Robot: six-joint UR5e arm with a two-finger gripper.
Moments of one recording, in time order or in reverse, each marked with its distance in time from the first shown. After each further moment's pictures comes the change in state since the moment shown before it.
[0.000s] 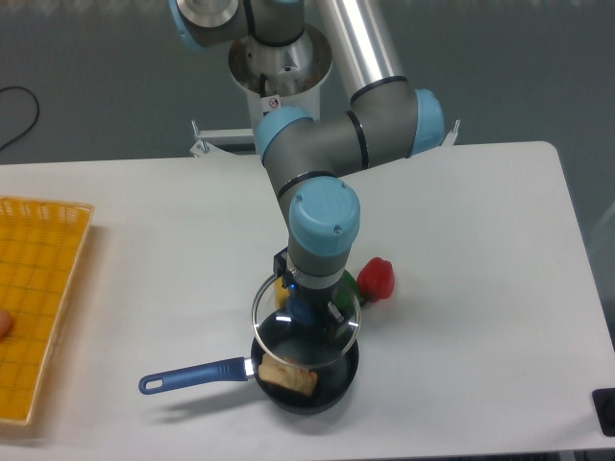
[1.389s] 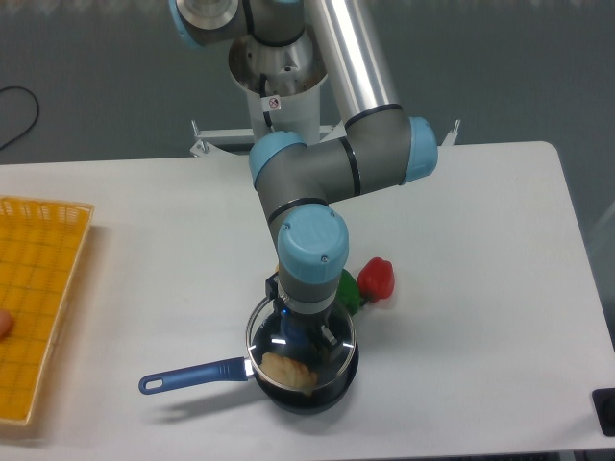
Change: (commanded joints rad) arm -0.028 -0.064 0.055 0.035 0.008 -0.051
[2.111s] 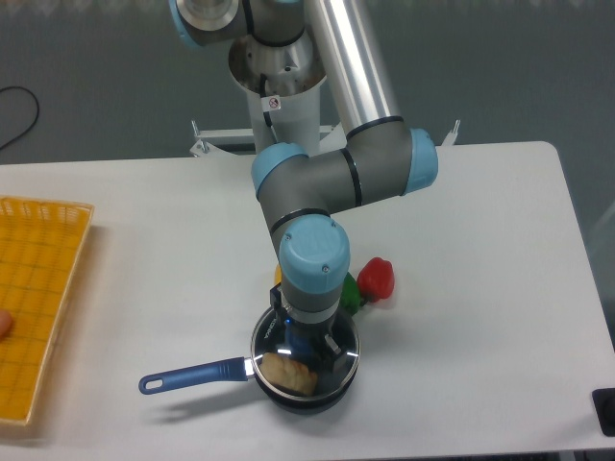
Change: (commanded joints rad) arm -0.003 -0.023 0.012 0.022 0.020 -0.006
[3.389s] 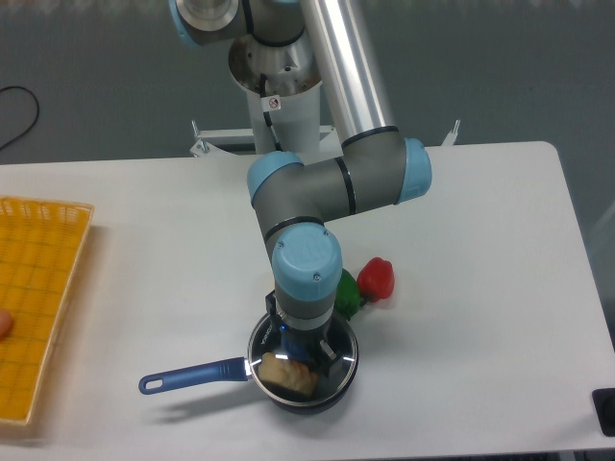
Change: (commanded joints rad) arm -0.011 -0.009 -0.008 0.015 0.002 -0.014
